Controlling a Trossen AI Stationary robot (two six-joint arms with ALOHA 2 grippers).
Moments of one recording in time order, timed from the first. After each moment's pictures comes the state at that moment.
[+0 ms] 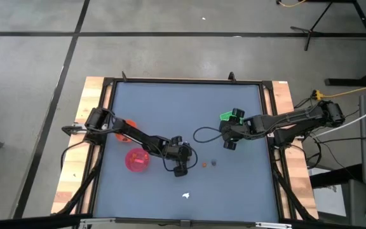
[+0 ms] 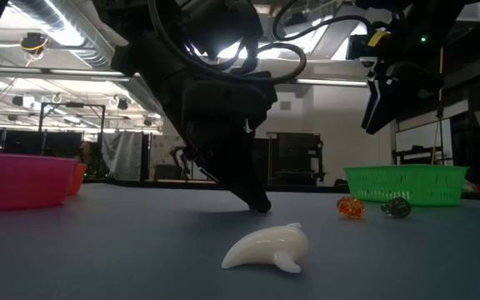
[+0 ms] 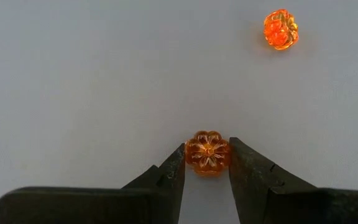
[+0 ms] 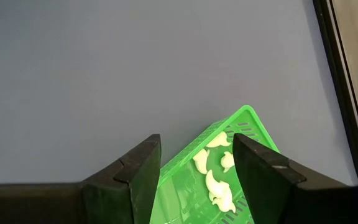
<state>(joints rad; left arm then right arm) -0.21 2.00 1.13 -0.07 -0.21 -0.35 0.14 1.30 0.89 -0.81 0.45 0.23</state>
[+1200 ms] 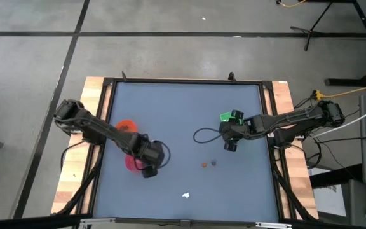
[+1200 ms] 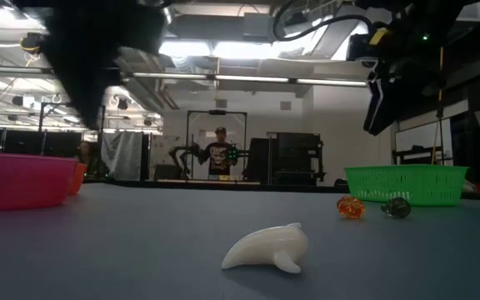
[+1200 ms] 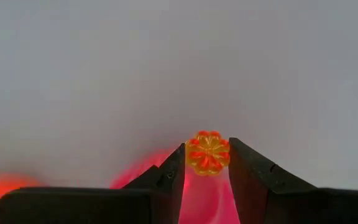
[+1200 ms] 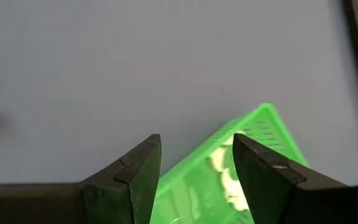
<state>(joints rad) -0.35 1.60 1.13 -0.90 -0.10 -0.67 0.14 1.30 0.89 -0.81 0.39 0.23</state>
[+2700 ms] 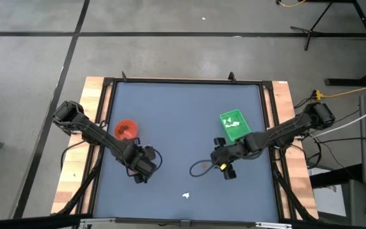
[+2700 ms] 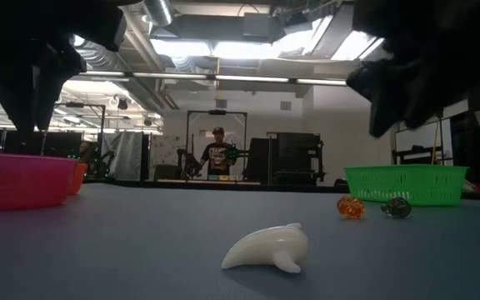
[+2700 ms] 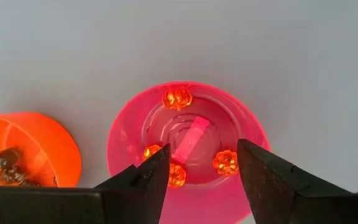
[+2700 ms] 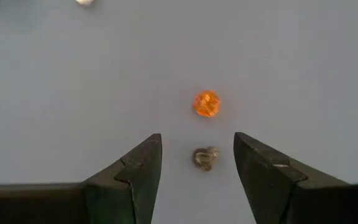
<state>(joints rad) -0.49 1.61 1.13 -1.07 -0.17 -0.83 0.36 1.45 0.89 -0.45 0.00 0.12</state>
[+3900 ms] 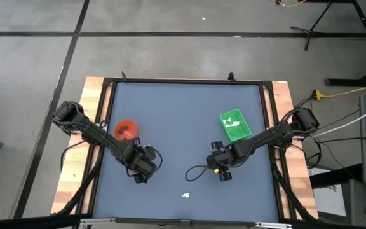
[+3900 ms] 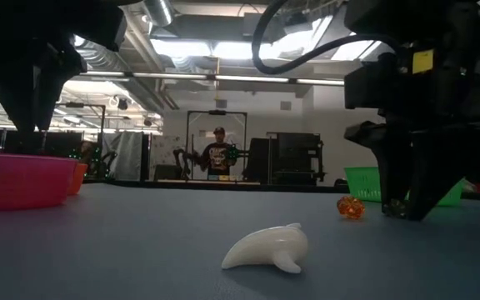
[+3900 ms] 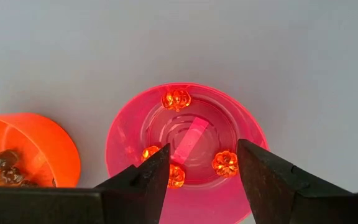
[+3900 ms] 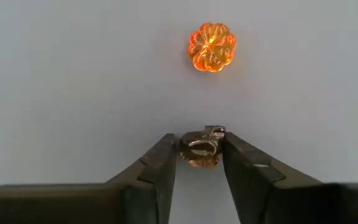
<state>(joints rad) -0.49 1.61 1.13 -1.07 -0.17 -0.83 0.37 1.71 0.90 -0.43 0.06 0.12</state>
